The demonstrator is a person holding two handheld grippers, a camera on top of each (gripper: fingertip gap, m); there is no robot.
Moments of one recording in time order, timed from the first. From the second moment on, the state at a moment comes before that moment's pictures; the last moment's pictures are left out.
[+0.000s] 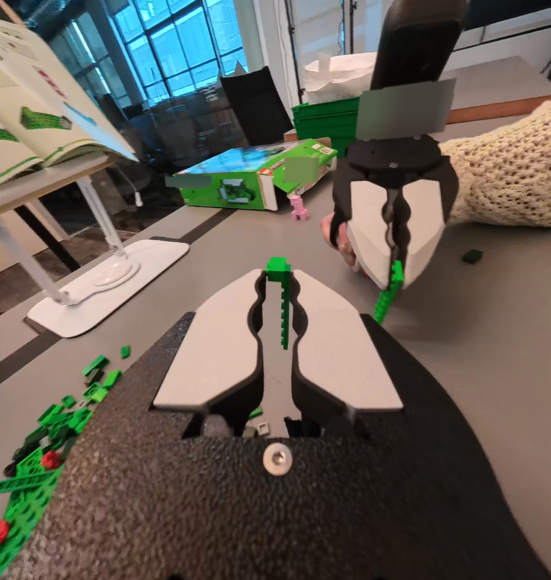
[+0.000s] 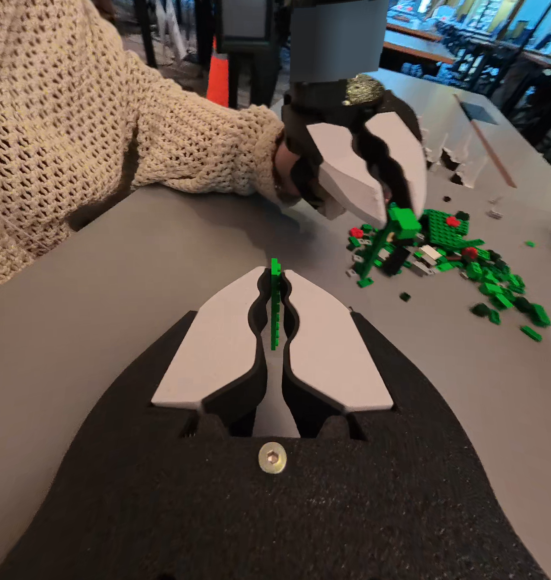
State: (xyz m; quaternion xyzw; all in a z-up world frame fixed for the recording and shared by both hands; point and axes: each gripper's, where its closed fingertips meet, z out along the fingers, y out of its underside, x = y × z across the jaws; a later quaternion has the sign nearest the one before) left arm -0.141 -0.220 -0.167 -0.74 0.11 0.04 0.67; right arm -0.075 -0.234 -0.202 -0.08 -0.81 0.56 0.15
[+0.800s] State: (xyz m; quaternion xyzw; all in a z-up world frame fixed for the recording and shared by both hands) left arm -0.117 -0.222 -0.182 -0.75 0.16 -0.05 0.64; right arm -0.112 -0.256 -0.124 -0.04 -0.69 0.69 0.21
